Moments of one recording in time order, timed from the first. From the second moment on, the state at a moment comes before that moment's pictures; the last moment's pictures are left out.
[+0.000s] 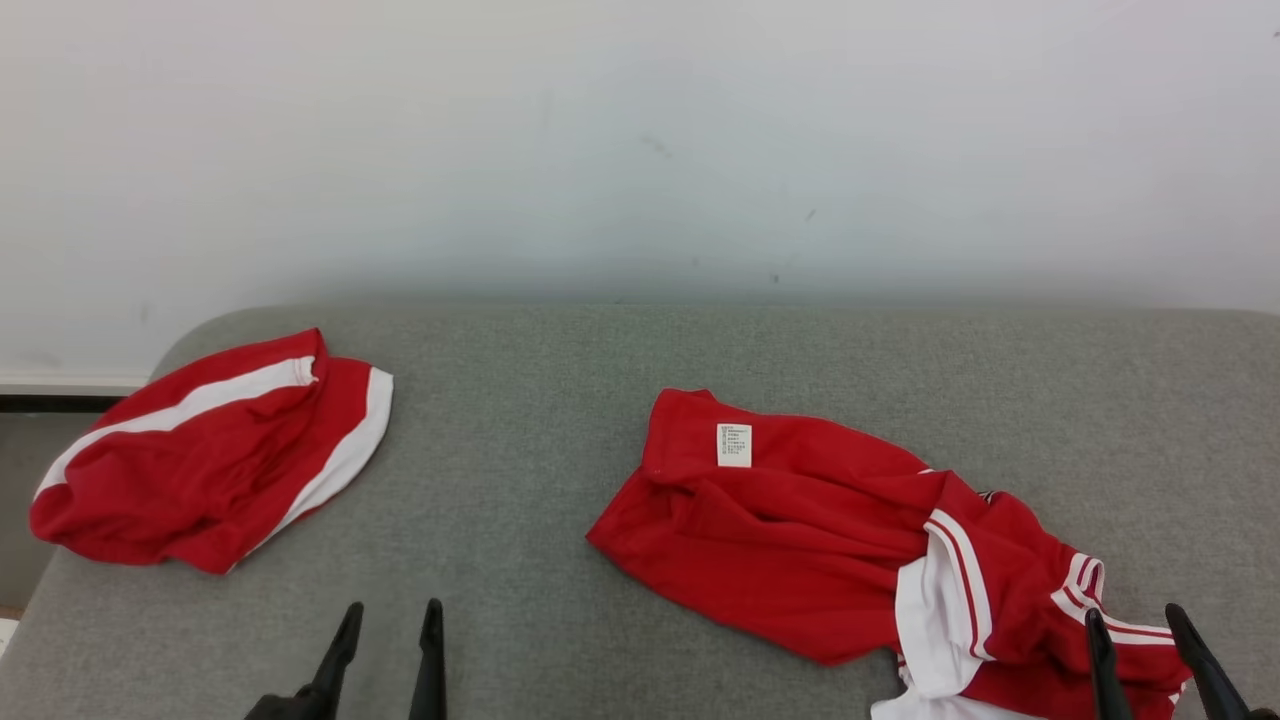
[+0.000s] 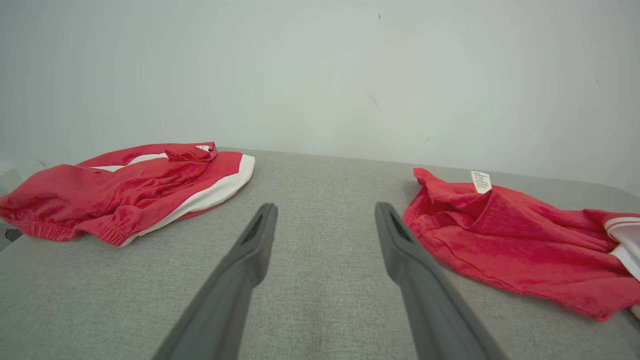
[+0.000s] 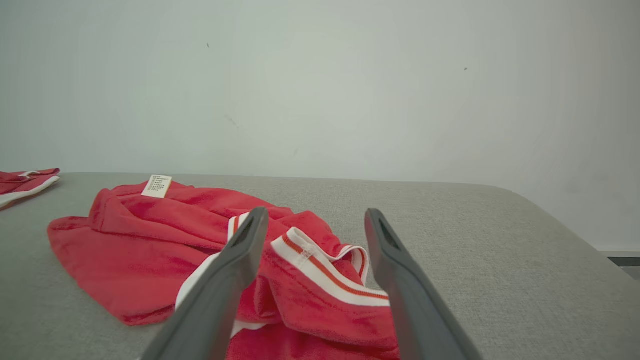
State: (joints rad) left arm 0.04 0.16 -0.22 0.13 -0.26 0.13 -0.26; right arm 0.10 -0.14 -0.02 0.15 0.25 0.13 -0.26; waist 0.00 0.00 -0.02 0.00
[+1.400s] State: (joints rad) left arm 0.10 0.05 -0.03 0.15 -0.12 -0.09 -0.26; right arm 0.11 -0.13 0.02 0.18 0.25 0.13 -0.26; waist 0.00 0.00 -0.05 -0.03
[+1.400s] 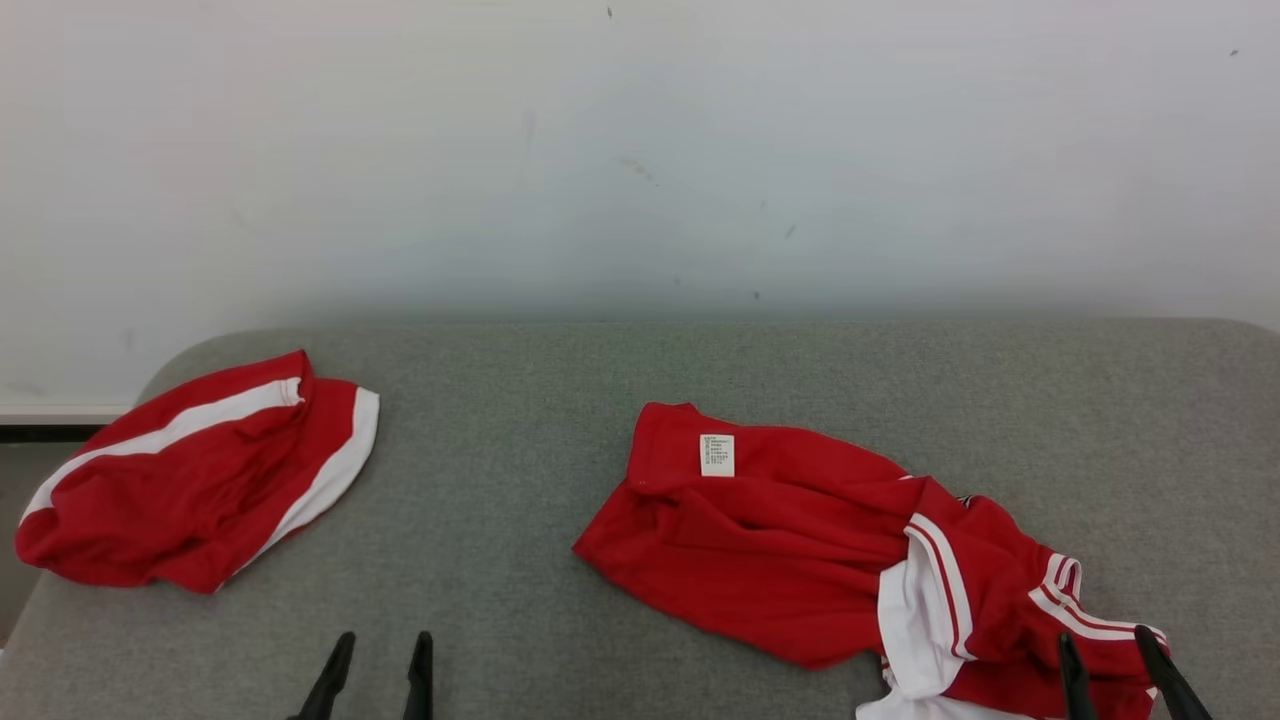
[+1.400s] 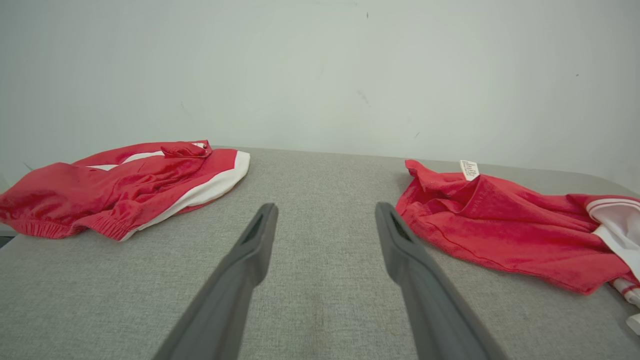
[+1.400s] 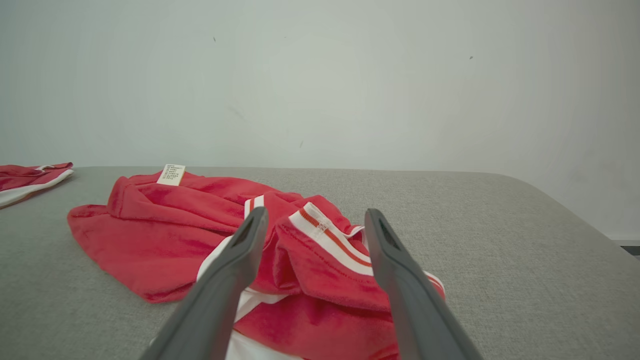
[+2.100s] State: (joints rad) left arm -0.01 0.05 -0.08 0.18 -0.13 -0.10 -0.26; right arm 0.08 -0.13 0.04 0.15 0.25 0.13 -0.26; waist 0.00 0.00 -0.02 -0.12
